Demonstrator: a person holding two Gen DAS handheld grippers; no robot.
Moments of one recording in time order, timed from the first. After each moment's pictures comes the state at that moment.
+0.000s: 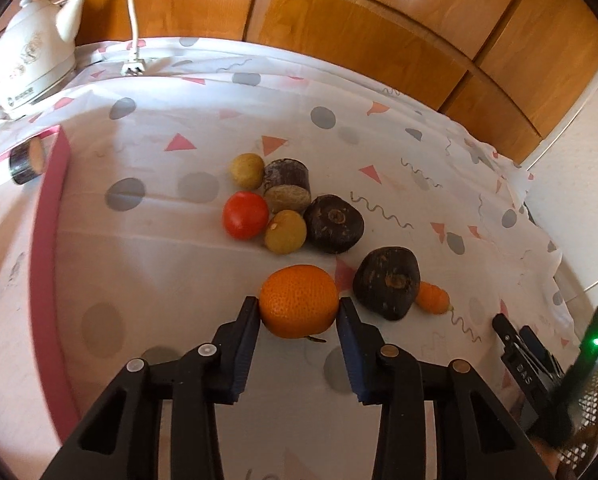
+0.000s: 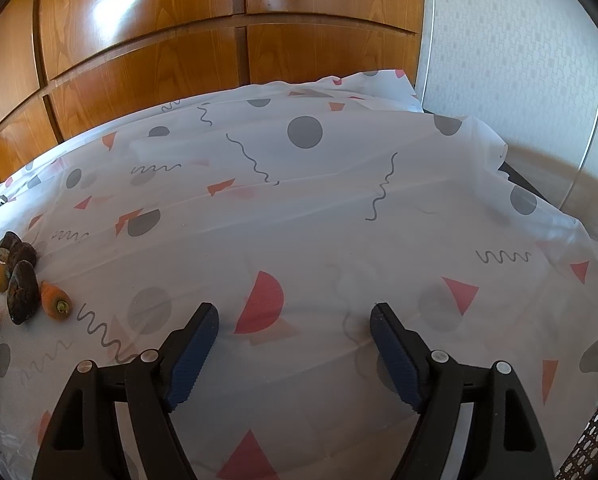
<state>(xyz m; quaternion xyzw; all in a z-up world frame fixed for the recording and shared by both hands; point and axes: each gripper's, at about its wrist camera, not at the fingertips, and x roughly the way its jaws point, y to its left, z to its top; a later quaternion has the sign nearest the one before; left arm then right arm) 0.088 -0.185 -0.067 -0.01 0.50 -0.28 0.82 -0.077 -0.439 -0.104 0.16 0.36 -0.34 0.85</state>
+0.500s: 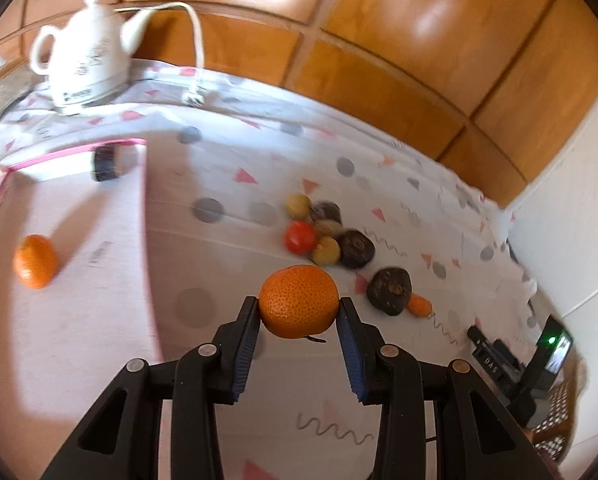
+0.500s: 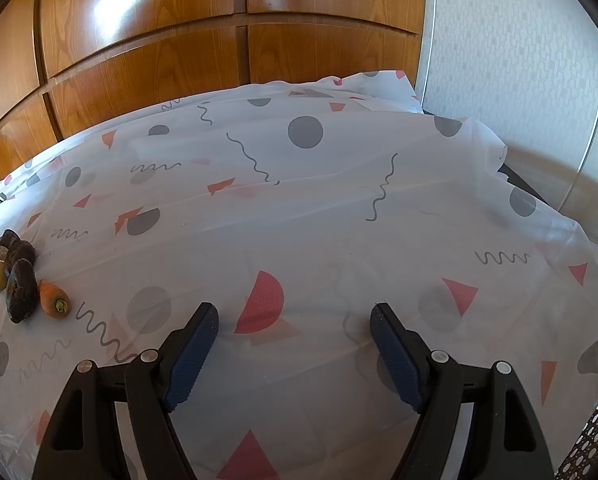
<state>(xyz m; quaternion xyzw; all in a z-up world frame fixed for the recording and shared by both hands) 0.071 -0.106 -0.023 -0.08 0.46 -0.26 0.84 -0.078 -0.438 -0.104 0.16 0.37 -0.34 0.85</state>
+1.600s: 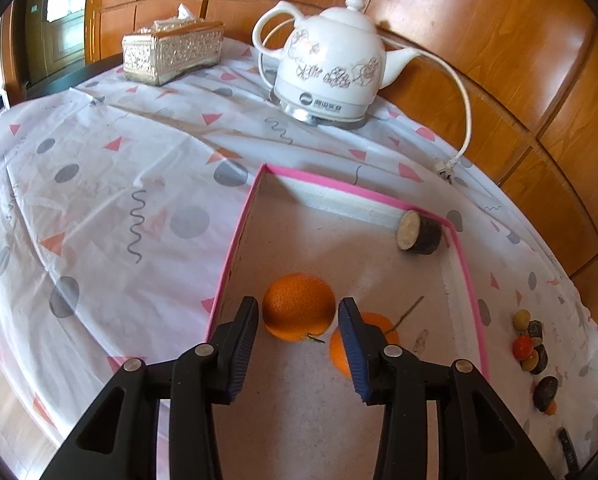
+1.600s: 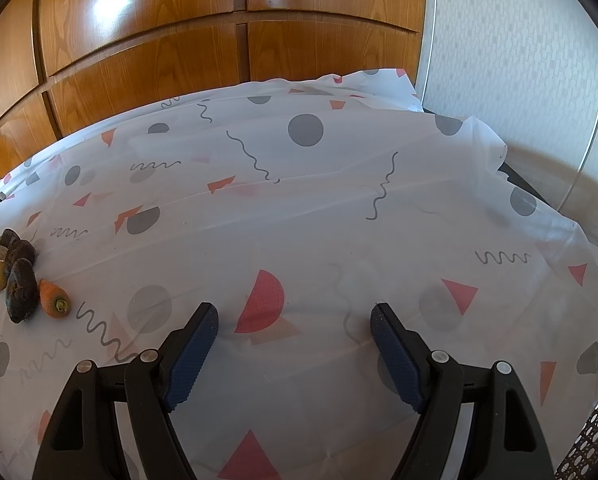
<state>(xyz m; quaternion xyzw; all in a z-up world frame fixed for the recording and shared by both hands) 0.144 0.074 -0.059 -0.13 0.44 -0.03 0.89 -0.077 -0.439 -0.104 0.16 0.37 -0.34 0.85</state>
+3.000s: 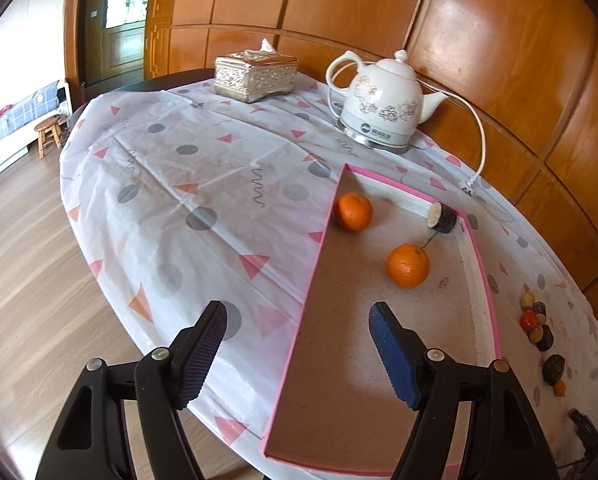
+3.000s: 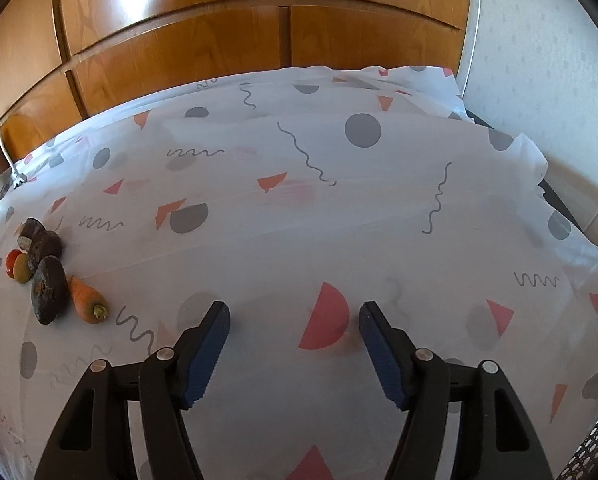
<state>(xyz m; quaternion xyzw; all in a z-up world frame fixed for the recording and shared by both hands) 0.025 0.113 -0.040 -0.15 0.40 0.06 0.90 -0.048 -0.431 -0.094 0.16 0.41 -0.29 0.85</state>
